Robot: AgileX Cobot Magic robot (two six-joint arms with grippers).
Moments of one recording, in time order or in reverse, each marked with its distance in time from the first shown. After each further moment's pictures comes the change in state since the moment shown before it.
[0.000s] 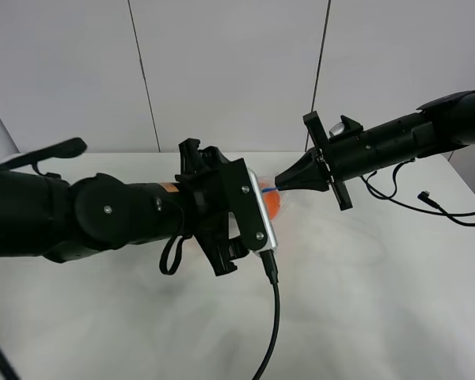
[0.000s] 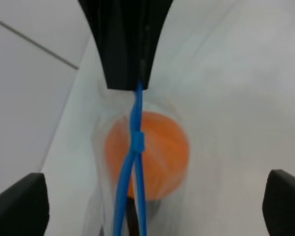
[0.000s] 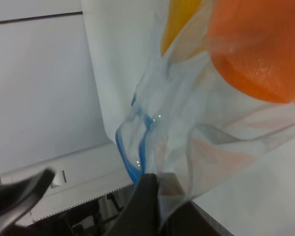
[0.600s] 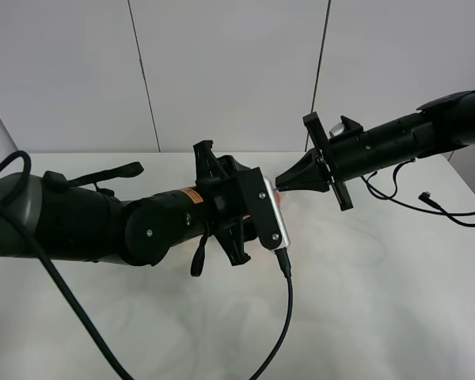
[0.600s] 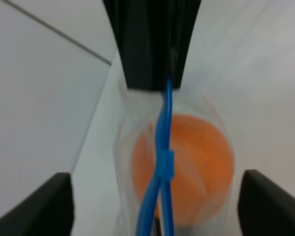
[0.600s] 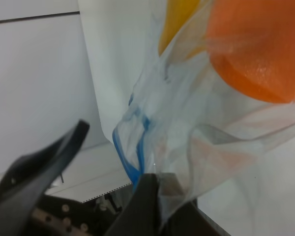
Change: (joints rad) left arm -0.001 0.133 -0.040 0.256 -0.177 -0.220; right arm 0.000 0.000 0.000 -0.007 -0.004 0.000
